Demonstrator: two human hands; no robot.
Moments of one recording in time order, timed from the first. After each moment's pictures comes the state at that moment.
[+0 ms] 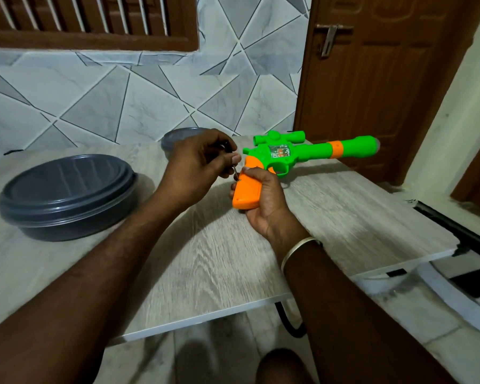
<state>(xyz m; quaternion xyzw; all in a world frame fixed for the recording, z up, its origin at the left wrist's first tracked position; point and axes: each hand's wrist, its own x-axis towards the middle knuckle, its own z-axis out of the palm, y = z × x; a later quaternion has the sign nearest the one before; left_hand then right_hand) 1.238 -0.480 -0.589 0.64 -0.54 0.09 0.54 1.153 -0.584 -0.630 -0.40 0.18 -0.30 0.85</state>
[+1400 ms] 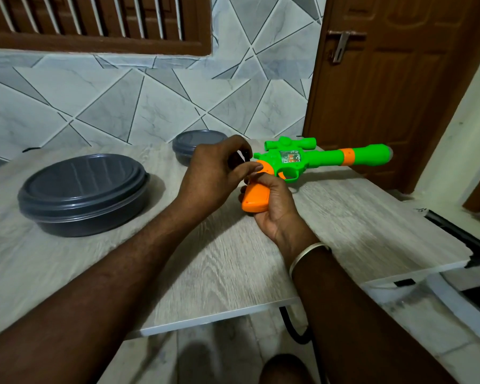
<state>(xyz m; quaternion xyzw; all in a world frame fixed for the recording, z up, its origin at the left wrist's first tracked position) 1.236 -0.489 -0.596 0.65 -0.55 0.19 0.49 1.156 -0.585 -0.632 -0.40 0.15 -0.30 0.85</state>
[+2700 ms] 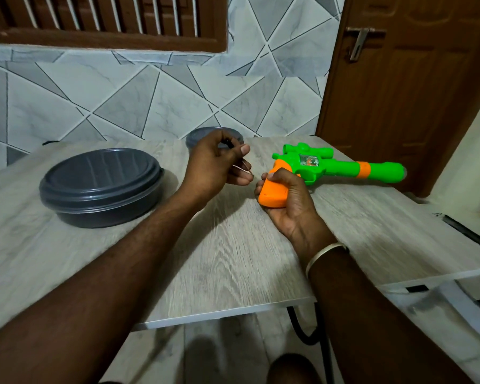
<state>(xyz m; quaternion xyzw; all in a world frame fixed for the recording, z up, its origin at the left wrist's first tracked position) 1.245 -0.478 -0.592 0.62 -0.38 -0.09 0.68 1.153 -0.588 -0.630 -0.34 0.13 -0.30 0.88</state>
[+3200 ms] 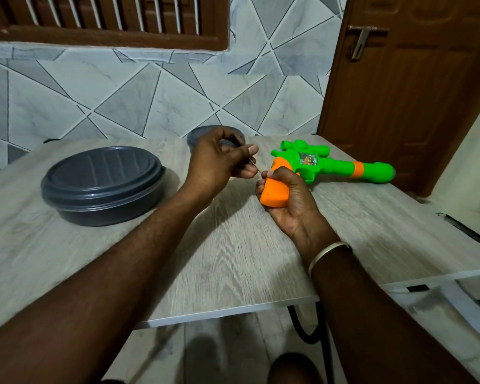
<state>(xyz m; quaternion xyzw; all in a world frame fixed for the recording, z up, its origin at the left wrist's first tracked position) 1.242 -0.480 -0.592 0.59 -0.39 -0.07 0.71 1.153 -0.588 -0.630 -0.35 0.12 -0.26 0.89</state>
